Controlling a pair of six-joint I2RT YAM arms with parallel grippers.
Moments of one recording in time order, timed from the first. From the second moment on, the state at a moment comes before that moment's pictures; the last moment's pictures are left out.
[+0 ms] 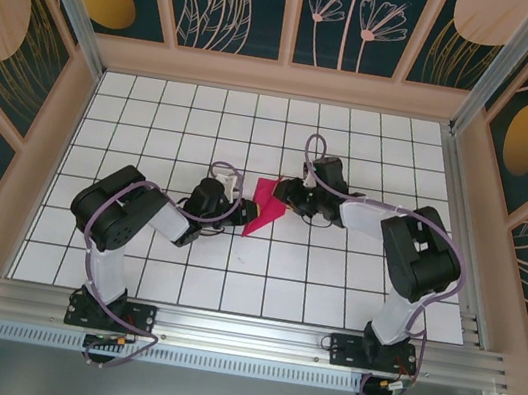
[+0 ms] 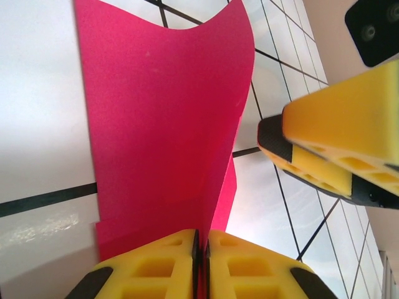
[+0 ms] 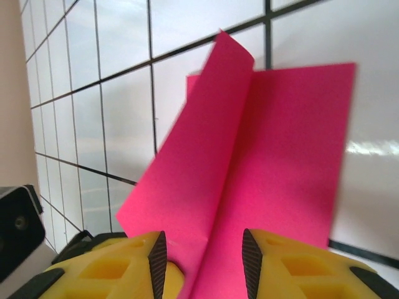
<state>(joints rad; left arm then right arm) -0.61 1.88 0.57 0.85 0.36 -0.85 0.51 1.79 0.93 0.08 -0.47 0.81</state>
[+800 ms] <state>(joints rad) -0.60 1.88 0.56 0.85 0.37 -0.93 0.54 1.93 1.05 -0.01 -0.50 0.74</state>
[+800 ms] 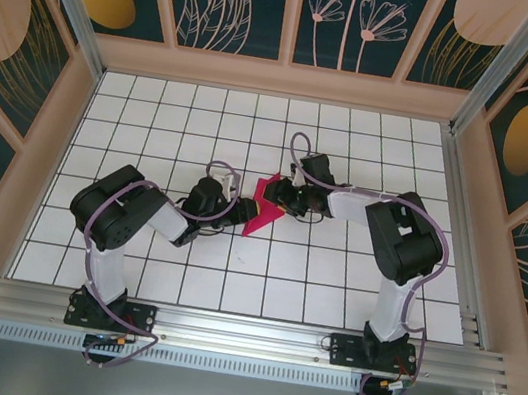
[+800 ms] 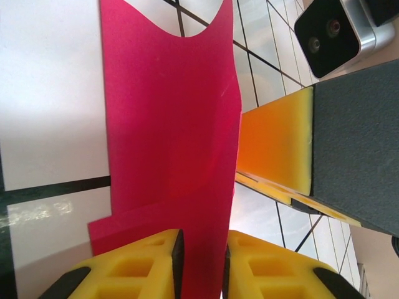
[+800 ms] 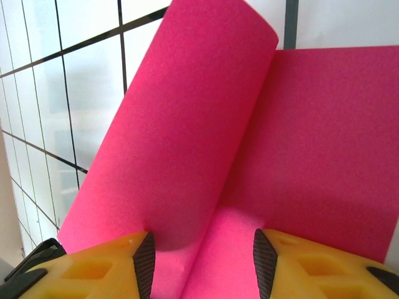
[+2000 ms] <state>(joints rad) -0.59 1.91 0.61 0.80 0.44 -0.87 0.56 1.92 1.02 0.00 -0.51 0.71</state>
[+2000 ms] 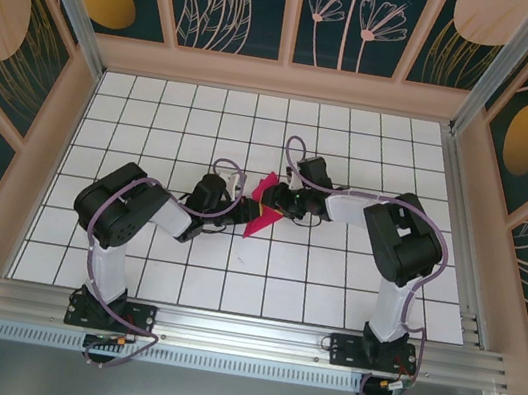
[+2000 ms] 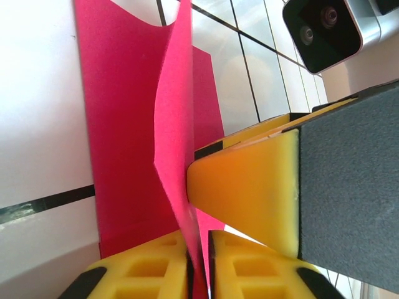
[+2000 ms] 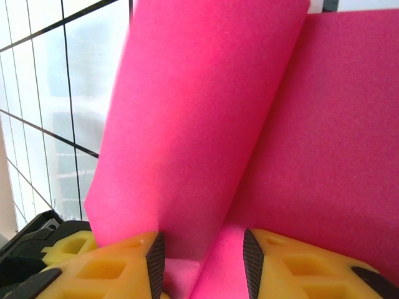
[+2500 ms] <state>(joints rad) -0.59 1.77 0.52 0.83 0.43 -0.90 0.58 1.92 1.07 -0.10 -0.40 0.75</state>
